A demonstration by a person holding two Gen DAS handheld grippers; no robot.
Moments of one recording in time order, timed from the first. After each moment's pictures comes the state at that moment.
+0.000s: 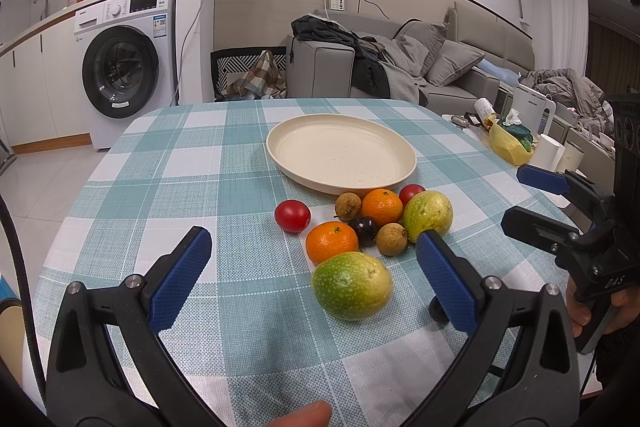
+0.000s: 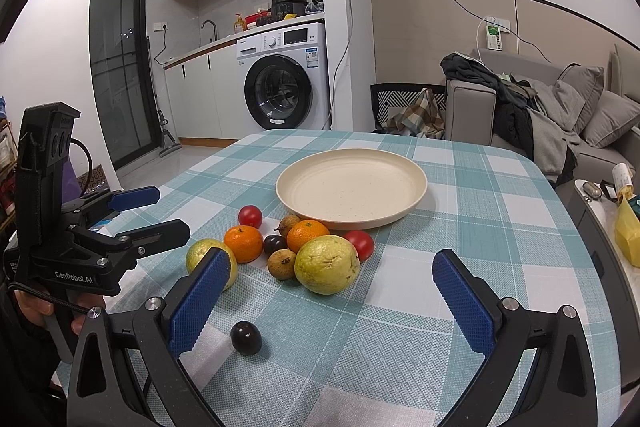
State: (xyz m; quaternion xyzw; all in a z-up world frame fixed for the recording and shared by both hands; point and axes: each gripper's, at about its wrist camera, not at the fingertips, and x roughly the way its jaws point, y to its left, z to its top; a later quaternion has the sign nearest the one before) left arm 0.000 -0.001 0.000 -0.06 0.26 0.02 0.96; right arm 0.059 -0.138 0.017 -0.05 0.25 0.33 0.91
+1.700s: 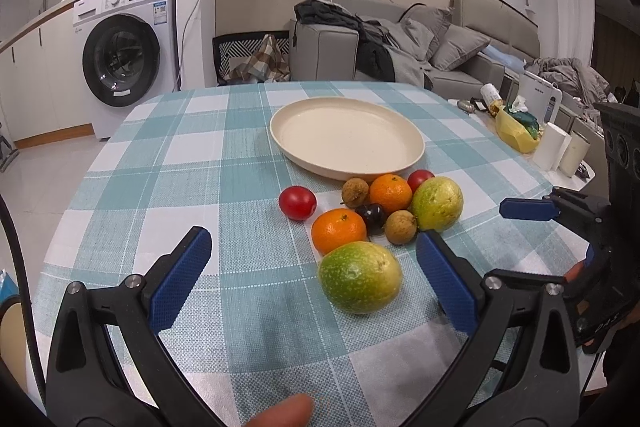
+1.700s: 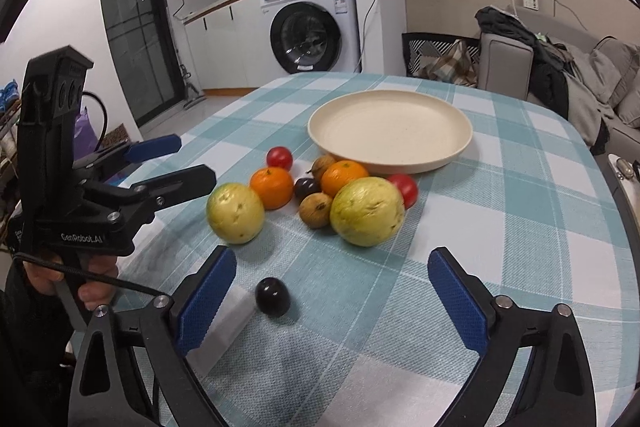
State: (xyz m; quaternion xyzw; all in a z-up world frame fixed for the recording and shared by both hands) left arm 0.010 0.000 -0.007 -0.05 0.30 0.02 0.95; right arm 0.060 -0.116 -0.009 -0.09 0.35 0.38 0.85
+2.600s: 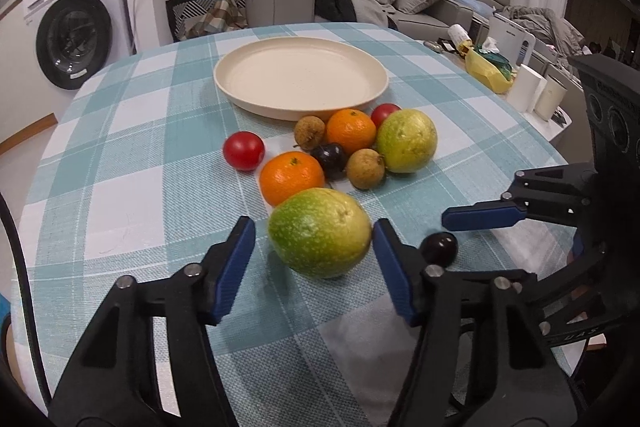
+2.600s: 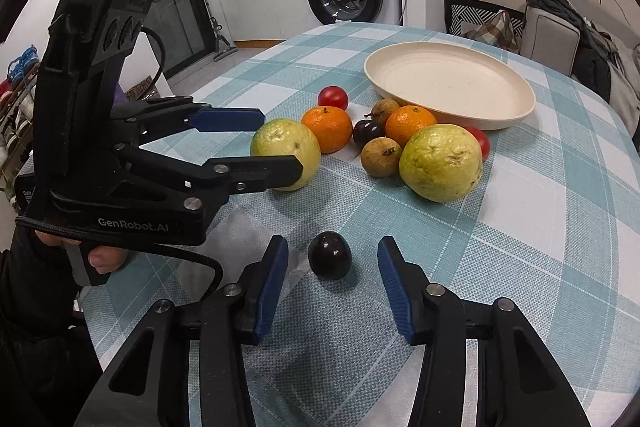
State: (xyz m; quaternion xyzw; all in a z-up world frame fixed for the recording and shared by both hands) left arm 0.032 -0.022 -0.032 -0.02 0.39 -0.06 0.92; right arm 0.048 -0.088 -0.029 -0.13 0.41 0.43 0.80
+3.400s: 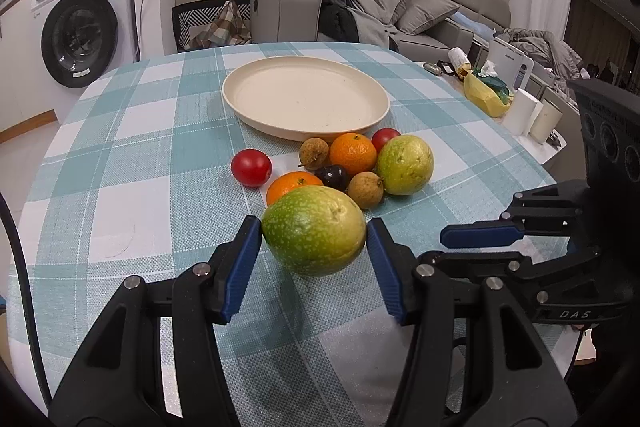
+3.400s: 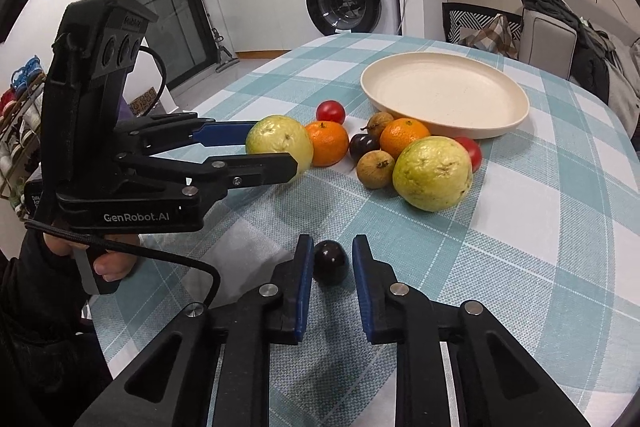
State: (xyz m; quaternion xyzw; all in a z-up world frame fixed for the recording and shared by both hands) left arm 0.024 -0.009 -0.020 -0.06 0.36 -0.05 0.93; right arm 0.052 -0.096 -0.020 -0.11 0.40 0.43 0.80
